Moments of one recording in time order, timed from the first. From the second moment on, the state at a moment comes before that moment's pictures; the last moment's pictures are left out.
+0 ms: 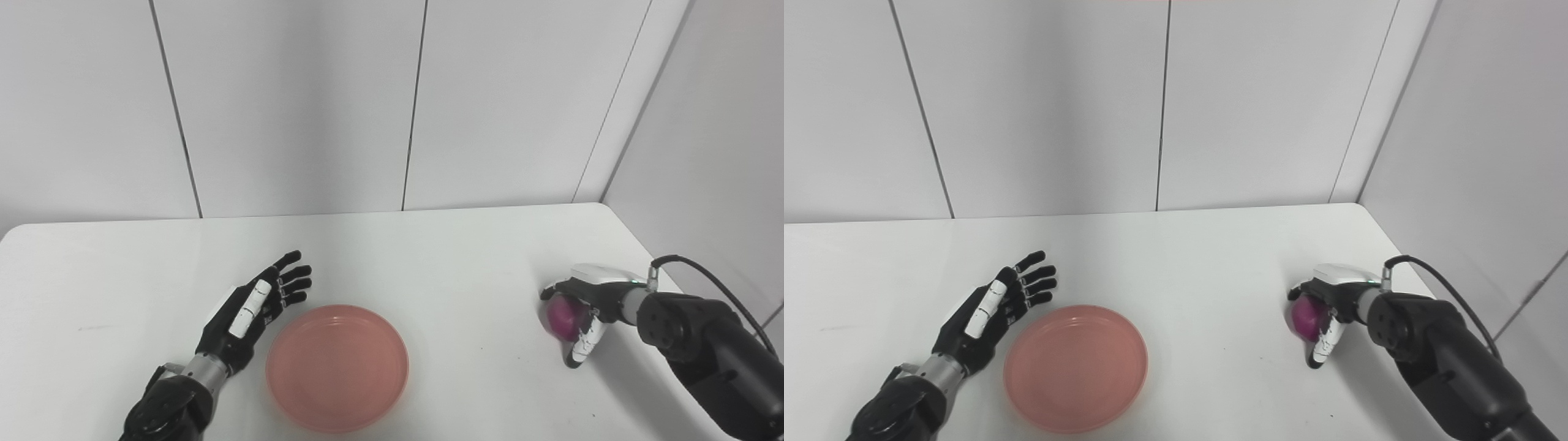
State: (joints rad) left arm -0.40 0.09 -0.07 0.46 -0.22 -0.02 -0.37; right arm -0.37 -0.83 0.27 -0.09 -0.77 0.45 0.78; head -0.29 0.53
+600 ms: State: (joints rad) left arm -0.40 0.09 -0.07 0.47 -0.22 -0.03 -0.37; right arm -0.35 -0.81 0.25 -0.09 -0.79 0.43 0.68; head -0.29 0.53
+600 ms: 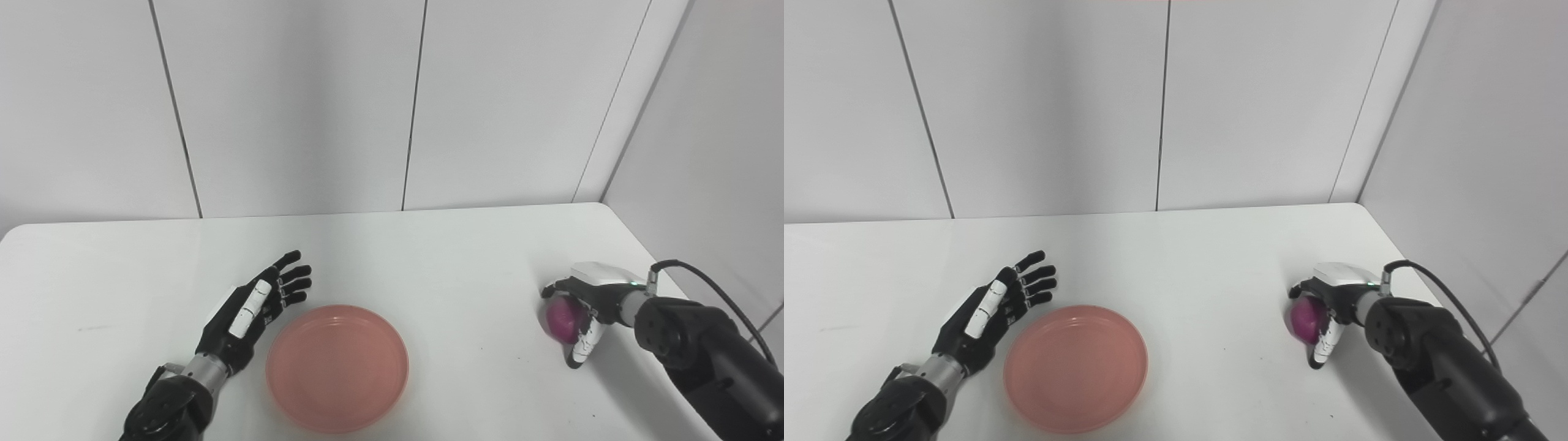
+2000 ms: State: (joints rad) left arm -0.40 0.09 -0.07 0.49 -0.22 -0.05 -0.37; right arm -0.33 -0.81 0.26 -0.05 -0.79 0.28 0.56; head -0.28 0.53
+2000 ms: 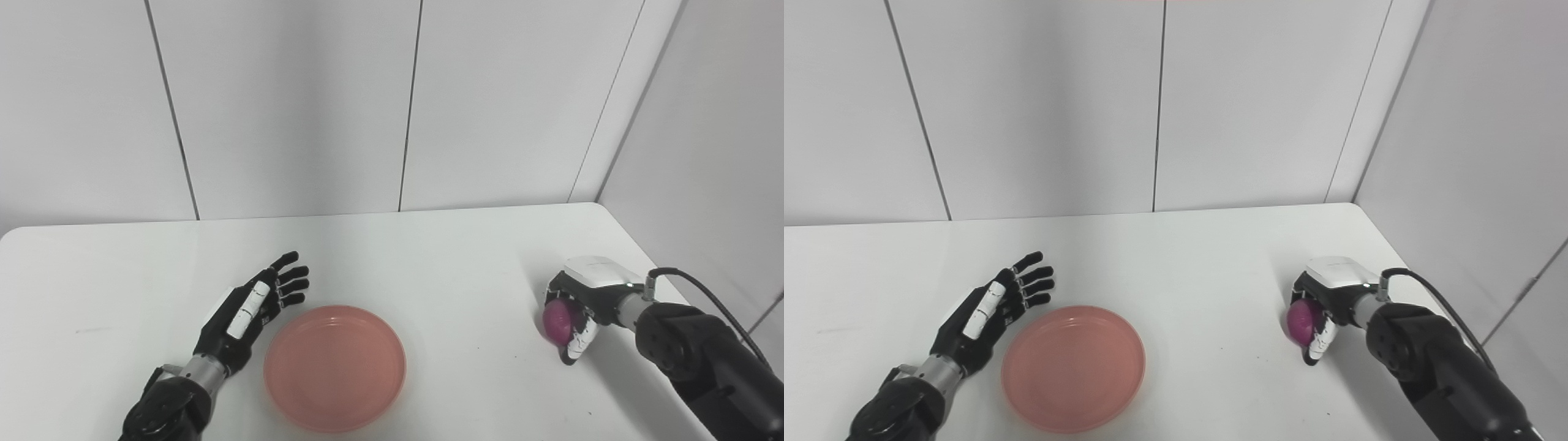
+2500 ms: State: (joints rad) left arm -0.41 0.09 -0.07 0.50 -0.22 -0.06 -0.37; right arm -0.32 -0.81 0.24 -0.08 -0.76 0.27 0.57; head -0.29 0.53
